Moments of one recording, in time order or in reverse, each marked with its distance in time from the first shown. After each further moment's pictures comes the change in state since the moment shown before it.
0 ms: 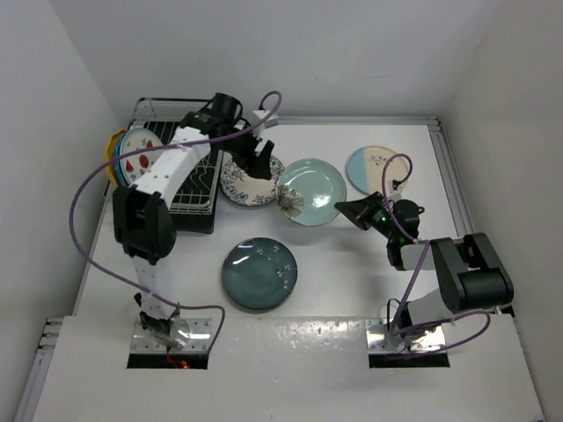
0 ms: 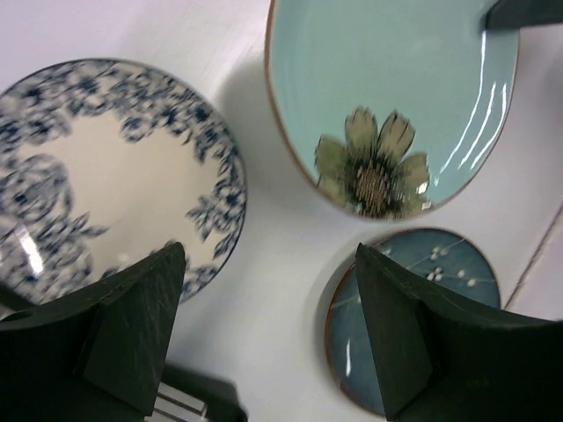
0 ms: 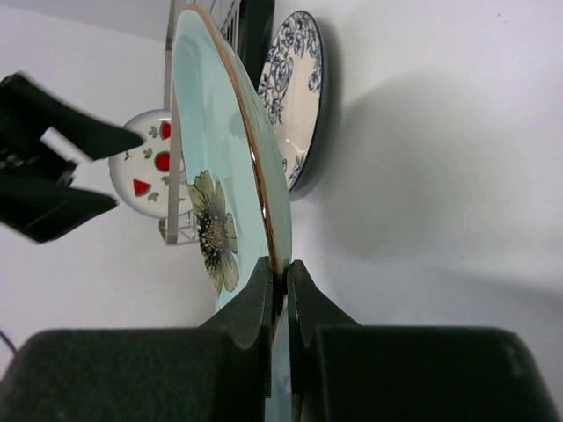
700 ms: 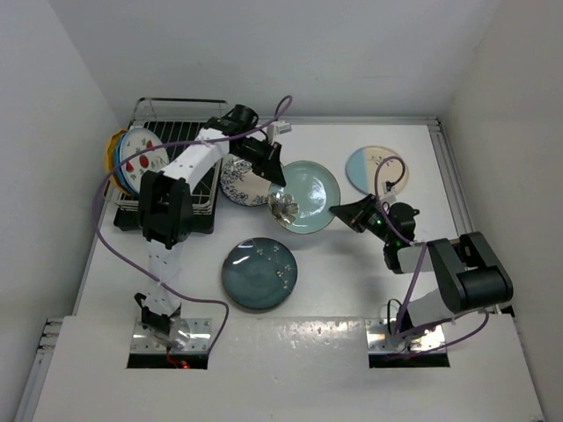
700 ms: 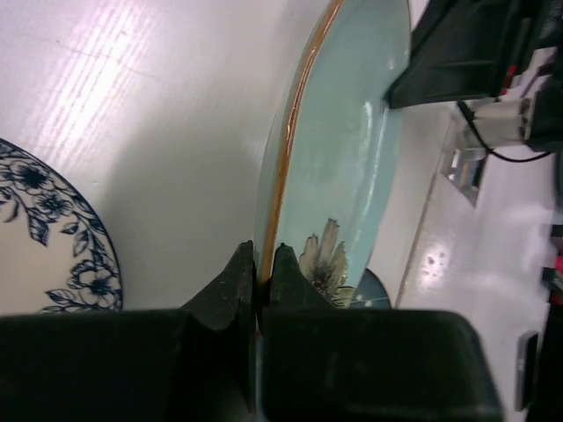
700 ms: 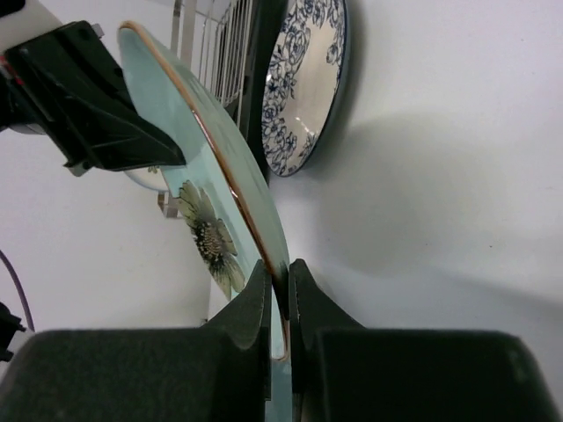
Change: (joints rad) left arm -0.051 0.274 0.114 0.006 0.301 -0.138; right arm 0.065 -0.005 -0.021 0.059 -0.006 -0.014
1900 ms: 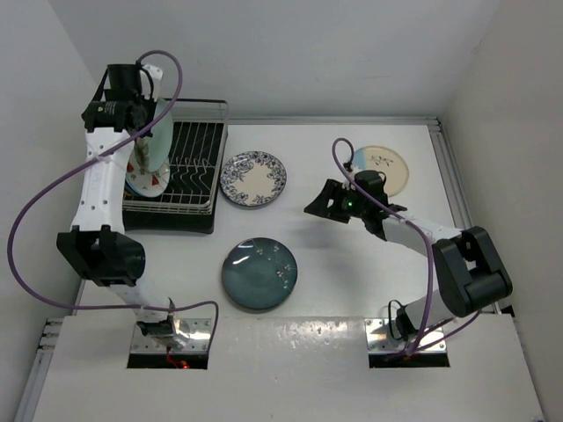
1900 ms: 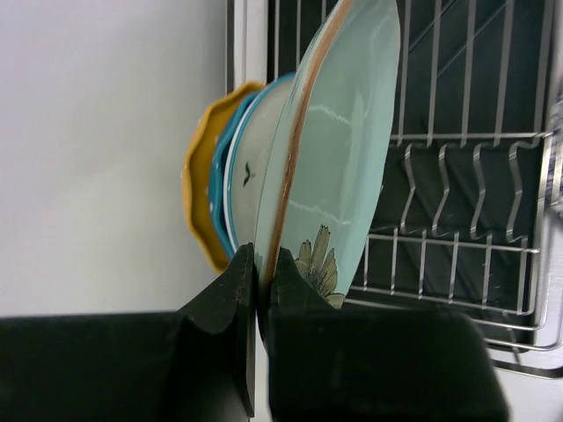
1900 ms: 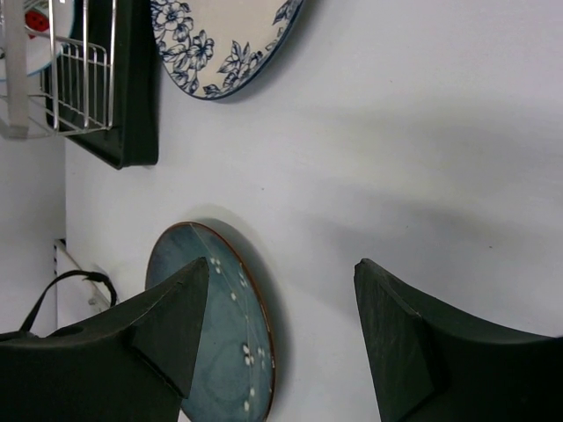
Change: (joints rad) left arm 0.408 -0.481 0.019 -0.047 -1.142 0.073; right arm 0.191 0.006 0.435 -0.862 0.097 -0.457
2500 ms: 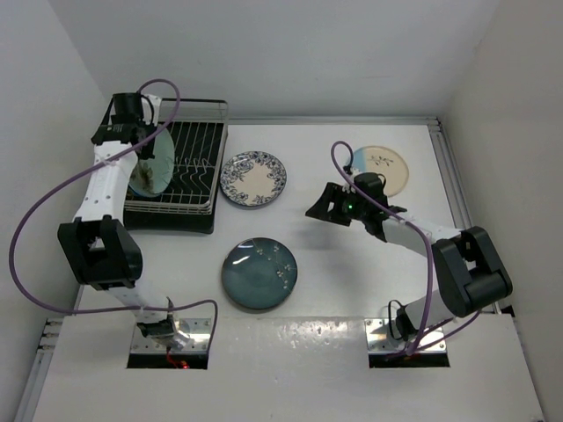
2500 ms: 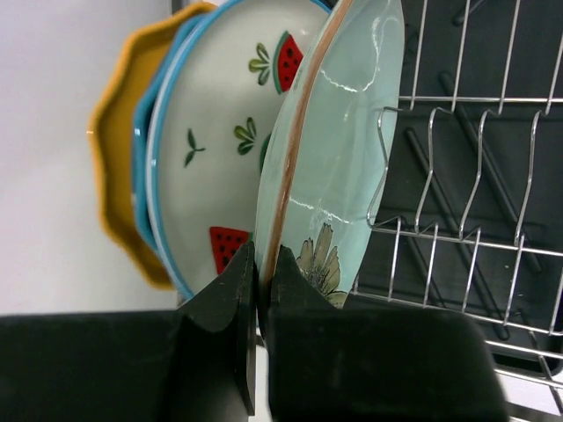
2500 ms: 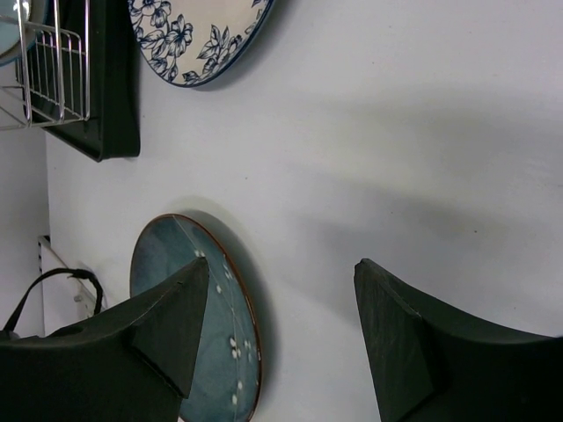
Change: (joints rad) left arm 0.068 -0.021 -0.330 0.203 0.008 -0.013; right arm 0.001 0.000 -0.014 -0.027 0.015 -0.023
